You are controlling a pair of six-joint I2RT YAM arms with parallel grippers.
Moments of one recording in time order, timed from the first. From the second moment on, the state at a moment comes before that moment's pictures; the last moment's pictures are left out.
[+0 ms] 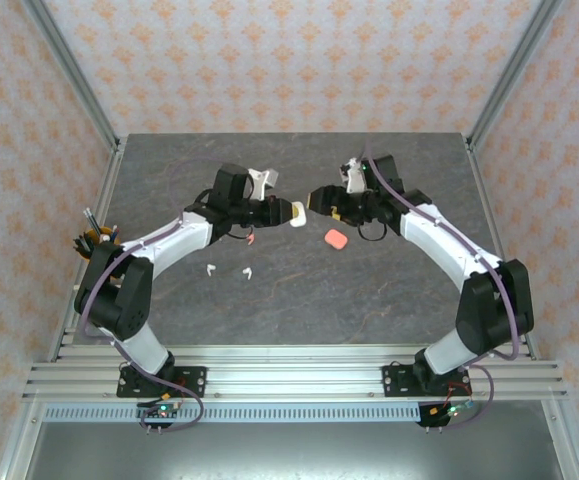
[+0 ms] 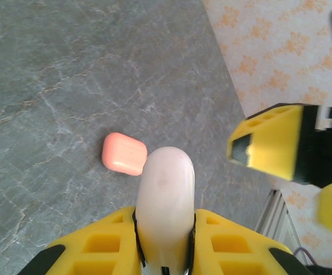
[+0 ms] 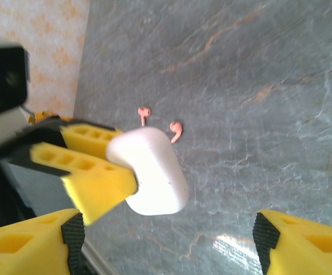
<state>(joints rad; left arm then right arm) -0.39 1.66 1.13 -0.08 0.66 -0.56 0.38 1.53 1.19 -0.43 -0.61 0.56</state>
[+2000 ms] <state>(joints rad) -0.38 1.61 1.21 -0.21 0.74 -0.52 0.37 1.56 1.08 -0.12 -0.79 0.77</state>
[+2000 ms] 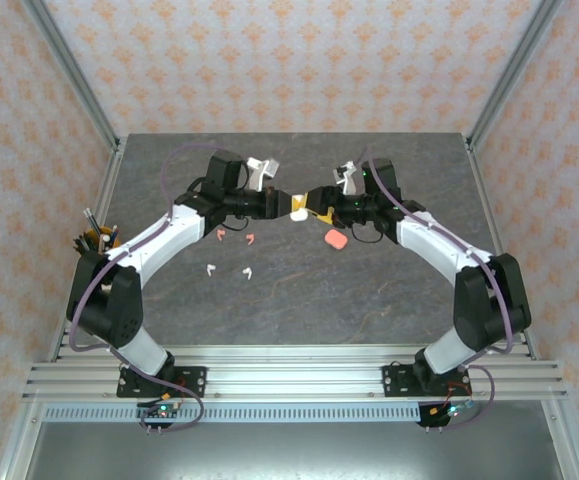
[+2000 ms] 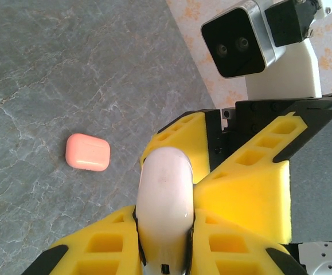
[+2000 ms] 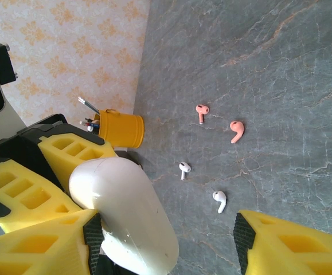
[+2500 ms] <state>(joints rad) -0.38 1.61 1.24 -0.20 0.74 -0.54 0.33 1.62 1.01 -0.05 -0.77 0.77</state>
